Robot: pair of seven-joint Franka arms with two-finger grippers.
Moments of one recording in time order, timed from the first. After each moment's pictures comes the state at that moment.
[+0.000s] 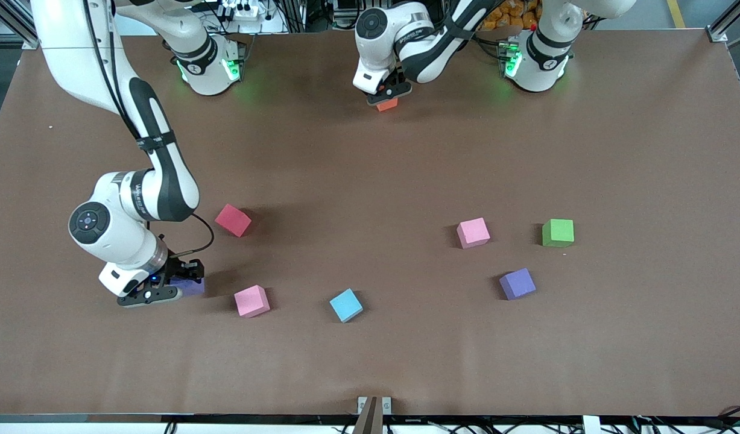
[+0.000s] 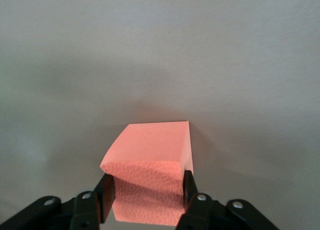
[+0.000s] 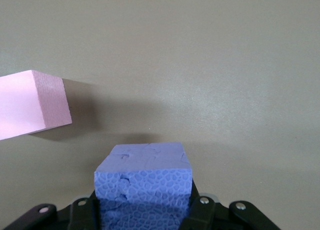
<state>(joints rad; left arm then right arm) -0.65 0.37 -0.63 -2.24 0.01 2.41 -1.56 0.25 0.56 -0.18 -1.75 0.13 2.41 -0.15</state>
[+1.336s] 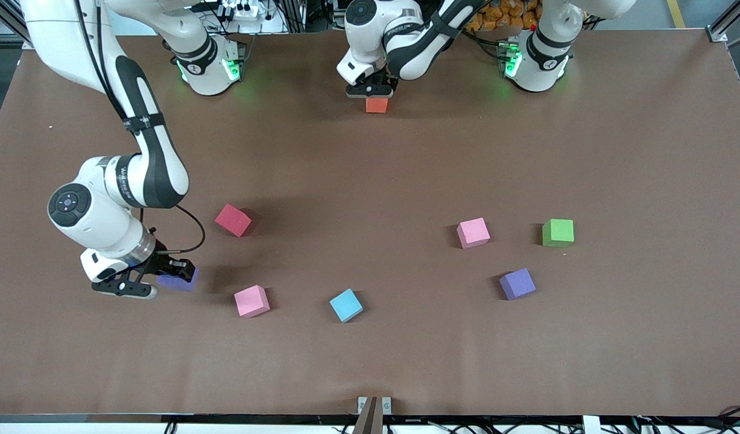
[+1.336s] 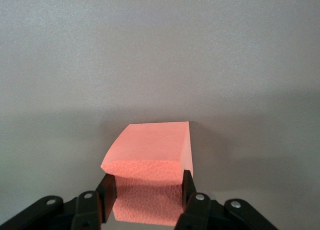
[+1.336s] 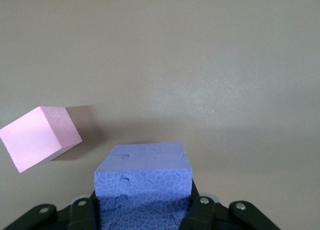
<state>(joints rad) -0.68 0.40 -0.63 -2.19 0.17 2.40 -1.35 0.26 0.45 -0.19 -1.82 0.14 2.40 0.14</state>
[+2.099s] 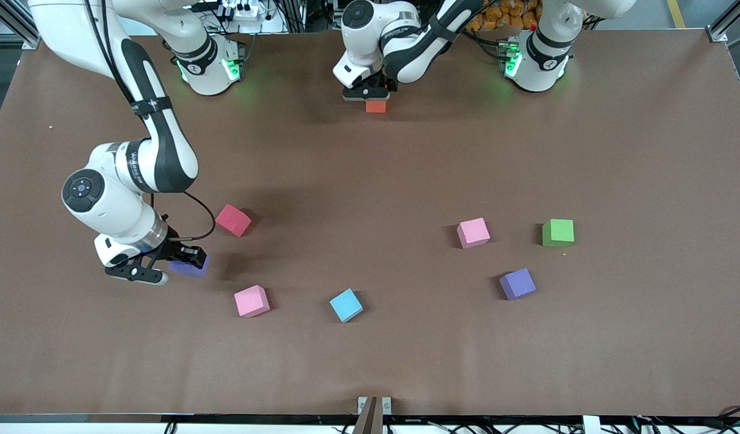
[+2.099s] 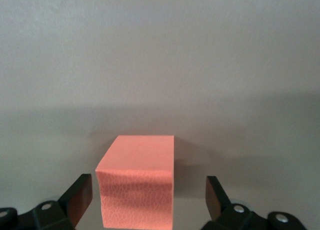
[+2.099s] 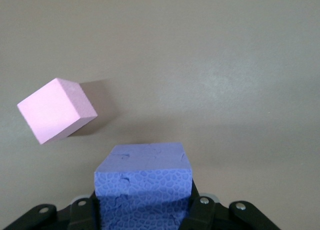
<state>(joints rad) -0.67 0.42 -0.62 -2.13 0.17 2.37 -1.36 0.31 0.38 -0.19 -1.92 0.14 2.40 0.22</state>
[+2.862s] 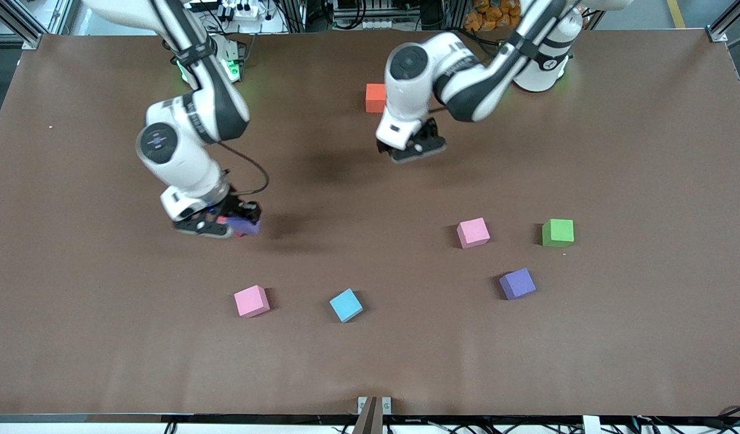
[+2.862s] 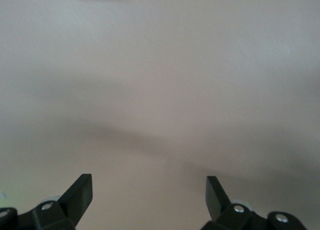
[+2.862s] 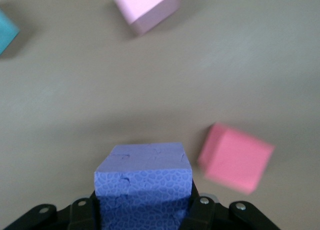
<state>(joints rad) -0.25 0.29 -0.59 -2.07 0.17 2.22 -1.23 0.61 0.21 -0.18 -2.14 0.14 2.40 0.52</state>
